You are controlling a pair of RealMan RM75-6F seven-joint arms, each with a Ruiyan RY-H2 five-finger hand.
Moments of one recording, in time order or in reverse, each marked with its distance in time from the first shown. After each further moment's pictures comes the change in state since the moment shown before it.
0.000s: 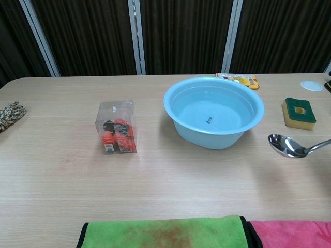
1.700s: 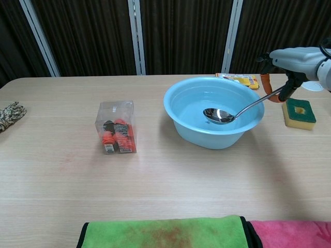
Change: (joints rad) left arm -0.010 -0.021 -0.059 0.025 -0.156 -0.077 0.048; right arm 0.437 -0.180 0.144 0.192 0.397 -0.234 -0.207
